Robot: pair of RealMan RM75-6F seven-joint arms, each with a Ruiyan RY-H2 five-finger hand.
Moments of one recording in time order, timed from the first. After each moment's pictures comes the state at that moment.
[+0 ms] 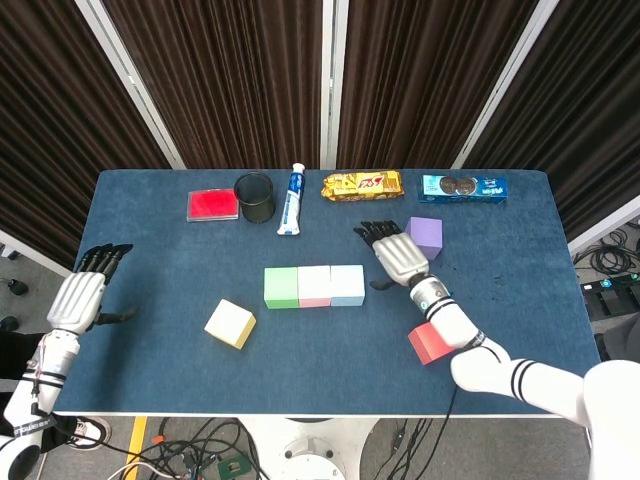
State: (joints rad) left arm -0.36 -1.23 -0.10 -1.44 1.41 1.21 -0.22; right arm 0.94 -1.54 0.17 -1.25 -1.03 0.74 -0.19
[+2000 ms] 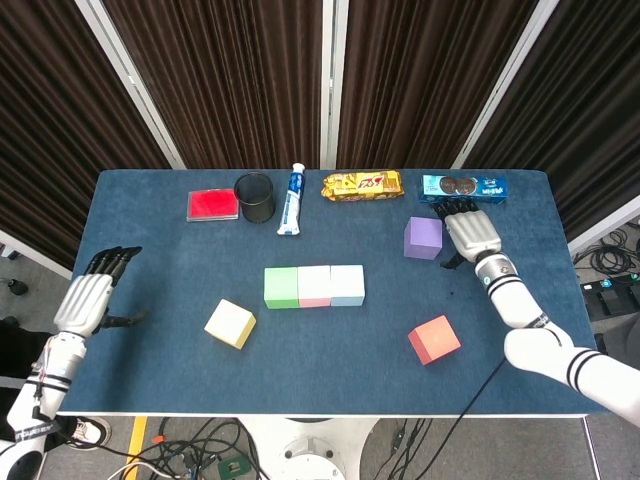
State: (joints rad) left arm -0.37 -1.16 -0.11 -1.61 1.37 1.18 -0.18; right arm 0.90 -1.33 0.15 -1.20 -0.86 0.61 -0.27
